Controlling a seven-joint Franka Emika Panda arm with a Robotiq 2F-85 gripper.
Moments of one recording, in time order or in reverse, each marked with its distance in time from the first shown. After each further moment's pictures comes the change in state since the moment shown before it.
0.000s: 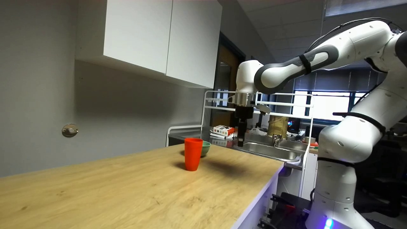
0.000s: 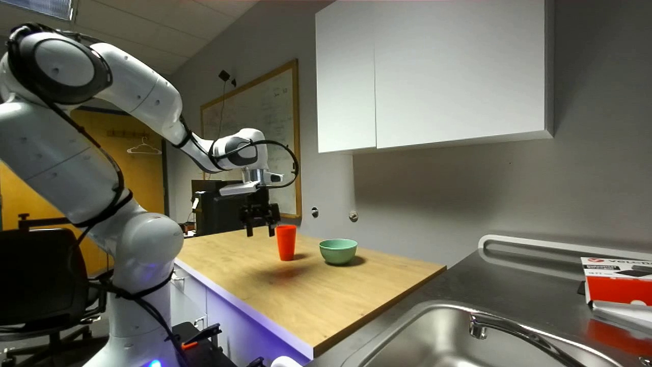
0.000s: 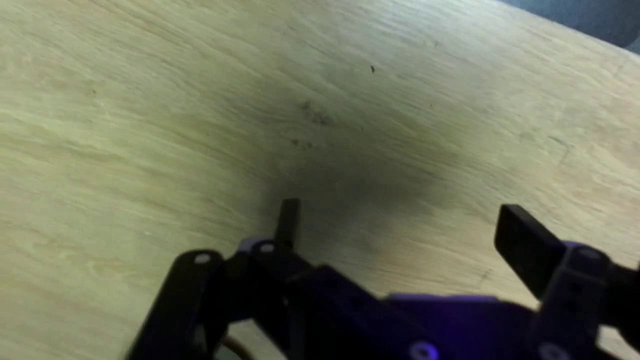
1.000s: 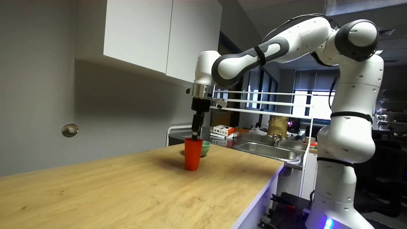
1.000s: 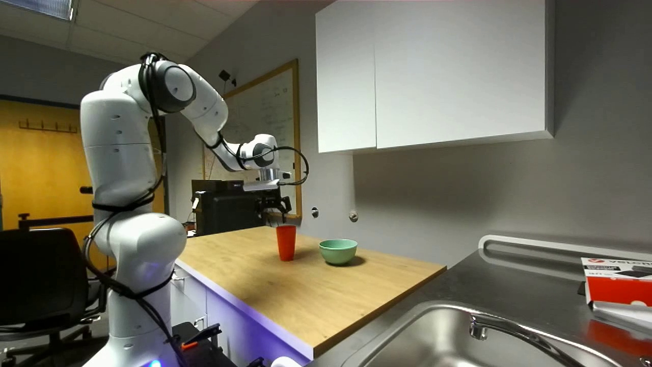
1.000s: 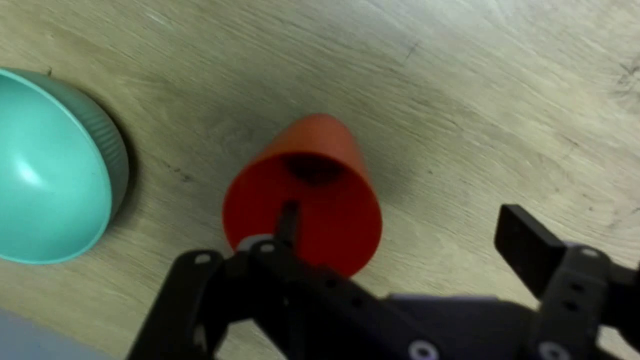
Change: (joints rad) arm 0.074 0.511 0.098 0.469 0.013 0.111 -0.002
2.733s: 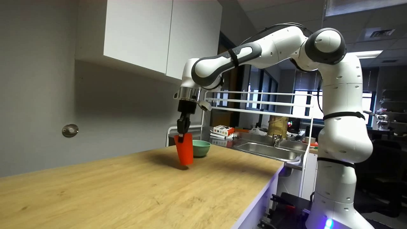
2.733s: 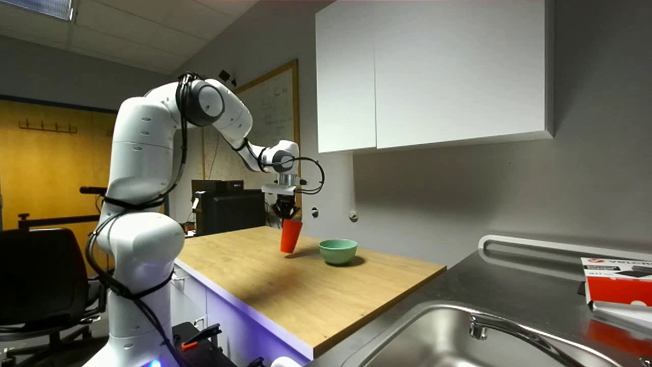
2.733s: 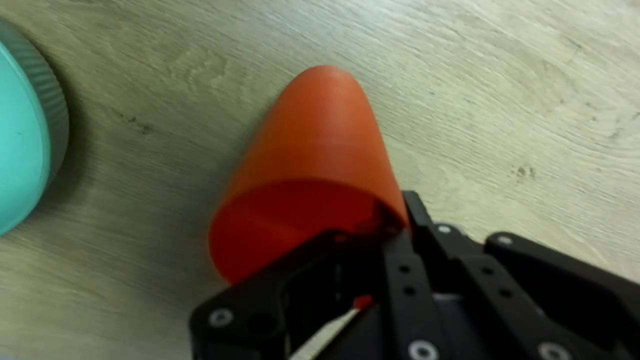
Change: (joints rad) arm -0.056 0.221 -0.010 0.230 0.153 -0.036 -0.092
